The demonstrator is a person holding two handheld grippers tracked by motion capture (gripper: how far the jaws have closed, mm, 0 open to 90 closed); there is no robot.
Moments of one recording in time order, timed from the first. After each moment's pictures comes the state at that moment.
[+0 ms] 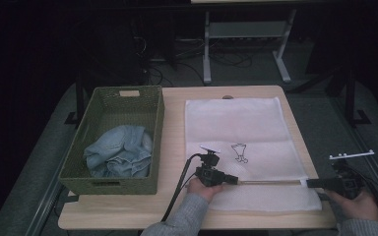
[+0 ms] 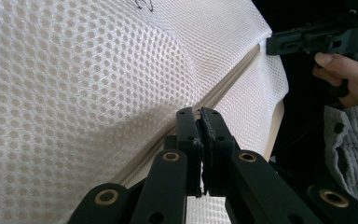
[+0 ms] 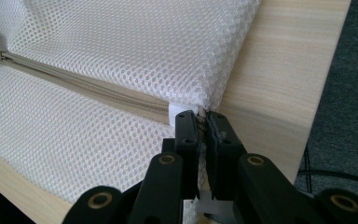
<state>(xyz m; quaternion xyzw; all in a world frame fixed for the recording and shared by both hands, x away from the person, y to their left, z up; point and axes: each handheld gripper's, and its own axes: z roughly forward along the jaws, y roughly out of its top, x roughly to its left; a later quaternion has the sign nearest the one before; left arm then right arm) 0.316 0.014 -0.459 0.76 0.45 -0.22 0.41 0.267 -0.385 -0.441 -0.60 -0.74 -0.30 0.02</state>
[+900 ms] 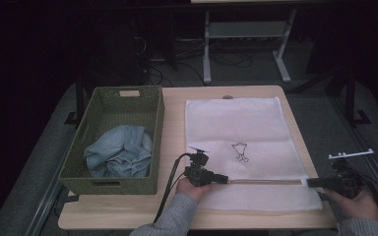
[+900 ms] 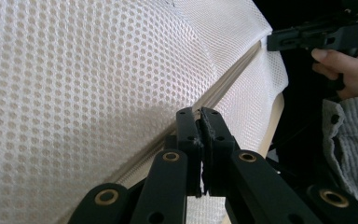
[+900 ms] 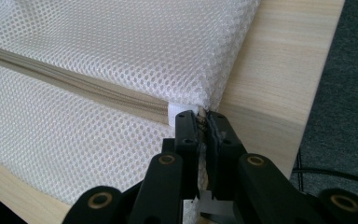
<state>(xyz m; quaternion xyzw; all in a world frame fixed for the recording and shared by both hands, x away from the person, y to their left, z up) 0.312 0.044 -0.449 0.76 0.46 -0.21 0.41 0.268 -0.383 -0.438 -0.60 -0.75 -0.28 0.01</state>
